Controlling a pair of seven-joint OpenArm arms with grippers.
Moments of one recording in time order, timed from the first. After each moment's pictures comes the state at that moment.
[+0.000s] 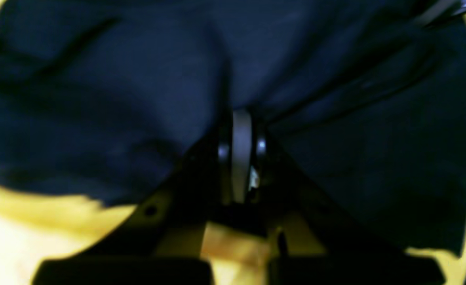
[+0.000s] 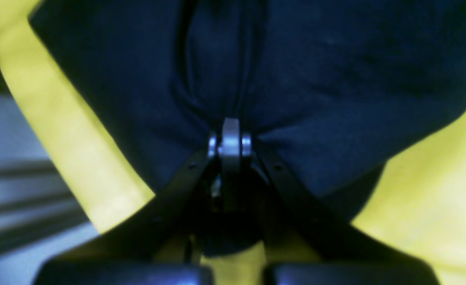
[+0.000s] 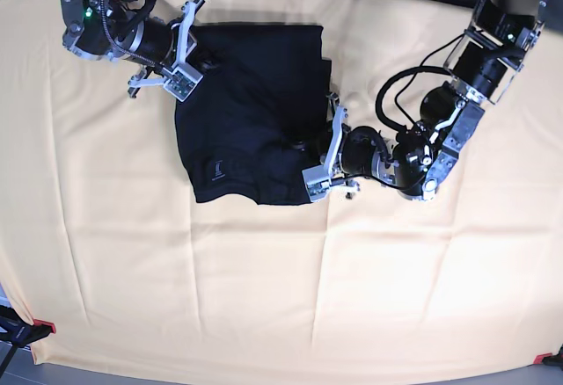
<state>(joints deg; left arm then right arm) -25.0 -26.7 39.6 77.8 -48.7 -48.0 47.4 -23.8 18.4 -1.5 119.7 27.3 40.9 -63.7</state>
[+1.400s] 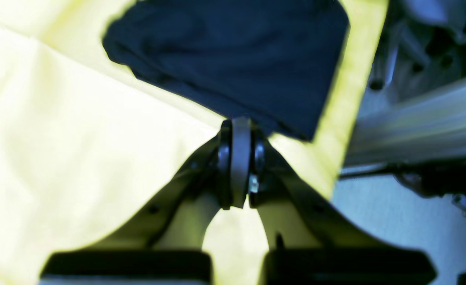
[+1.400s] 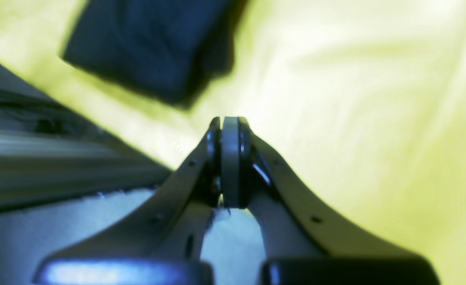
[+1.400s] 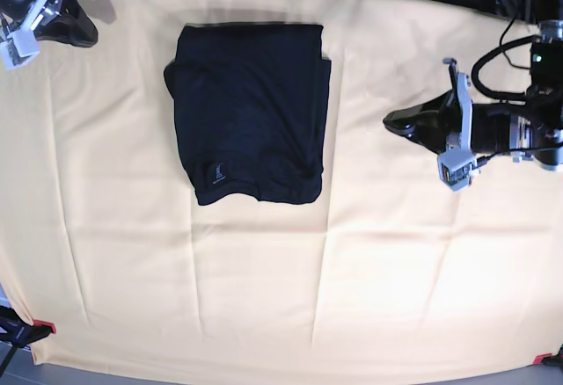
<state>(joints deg) -0.1 -44.0 -4.6 114.3 -87.4 -45.2 81.5 -43.9 16.2 56.8 131.8 79.5 40.7 -83.4</state>
